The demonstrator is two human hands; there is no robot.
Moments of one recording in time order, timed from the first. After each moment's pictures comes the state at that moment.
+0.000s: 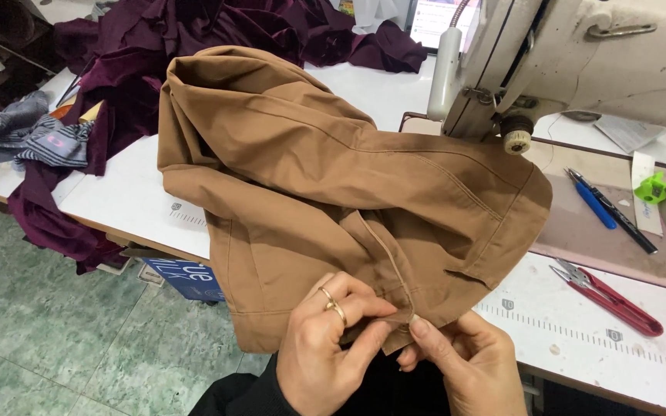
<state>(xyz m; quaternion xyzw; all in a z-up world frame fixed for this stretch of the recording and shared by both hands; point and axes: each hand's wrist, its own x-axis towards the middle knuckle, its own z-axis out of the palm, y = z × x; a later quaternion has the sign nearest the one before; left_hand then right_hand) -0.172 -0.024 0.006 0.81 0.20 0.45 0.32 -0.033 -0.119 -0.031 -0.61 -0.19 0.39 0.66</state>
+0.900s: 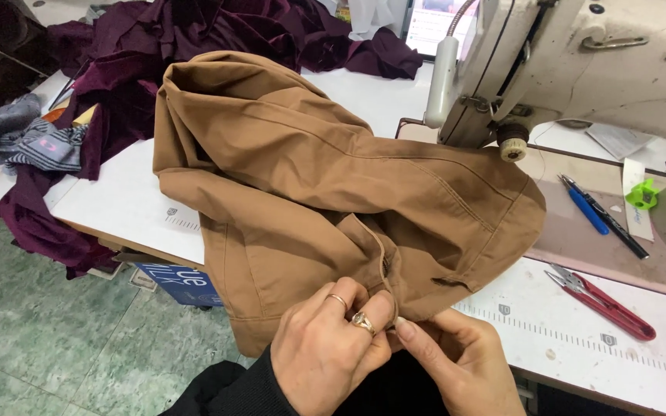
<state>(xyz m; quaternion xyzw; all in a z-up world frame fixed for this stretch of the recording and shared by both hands) -0.167 -0.021 0.002 0.89 0.25 0.38 0.02 -0.032 -0.109 -0.003 -0.58 -0.31 0.43 0.62</state>
